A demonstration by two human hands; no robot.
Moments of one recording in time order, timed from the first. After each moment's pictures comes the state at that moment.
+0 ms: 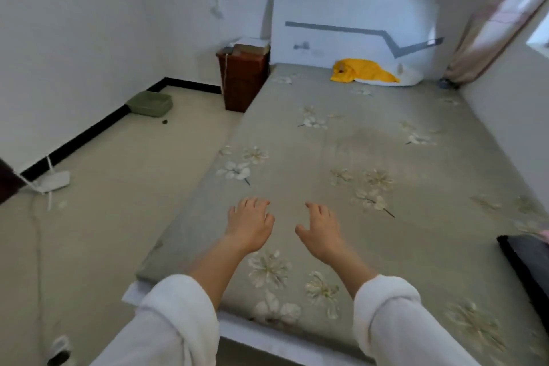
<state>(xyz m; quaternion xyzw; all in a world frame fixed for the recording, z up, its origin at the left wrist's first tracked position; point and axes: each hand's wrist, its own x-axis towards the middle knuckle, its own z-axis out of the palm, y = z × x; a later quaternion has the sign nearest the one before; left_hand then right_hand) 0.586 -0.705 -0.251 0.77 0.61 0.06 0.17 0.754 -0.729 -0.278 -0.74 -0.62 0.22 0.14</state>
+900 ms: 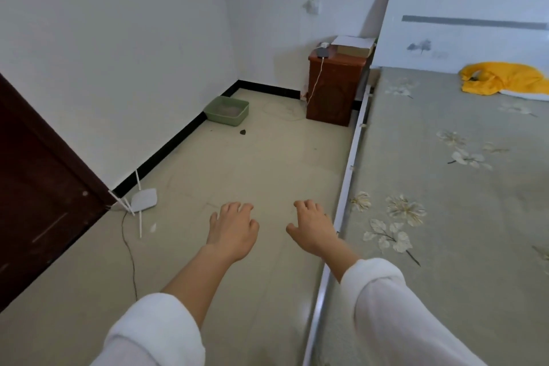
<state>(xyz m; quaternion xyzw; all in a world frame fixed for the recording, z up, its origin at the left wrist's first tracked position) 0.051 -0.367 -0.268 0.69 0.71 0.02 0.12 0.228 -0.334 -0.302 -0.63 -0.74 0.23 0.04</state>
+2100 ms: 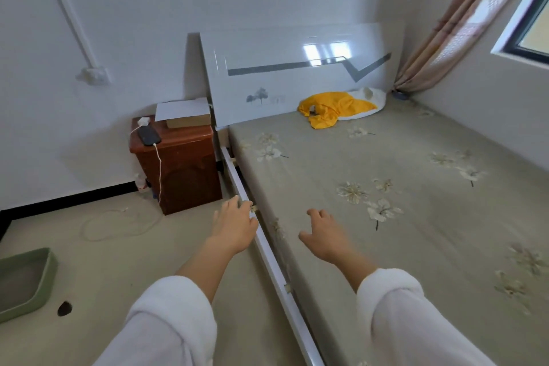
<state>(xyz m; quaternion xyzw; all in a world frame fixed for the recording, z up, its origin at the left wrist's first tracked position) 0.283 0.363 -0.250 0.91 0.39 0.00 0.16 0.431 0.218 -0.262 -0.89 -0.40 0.19 0.12</state>
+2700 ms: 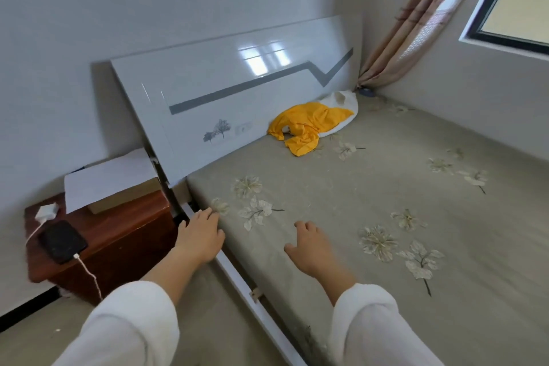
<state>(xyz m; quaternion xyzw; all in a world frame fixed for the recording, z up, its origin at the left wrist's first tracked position) 0.509 0.776 -0.269 0.95 0.27 -0.11 0.11 0.617 0.569 -0.299 -0.94 -0.23 0.21 0.16</state>
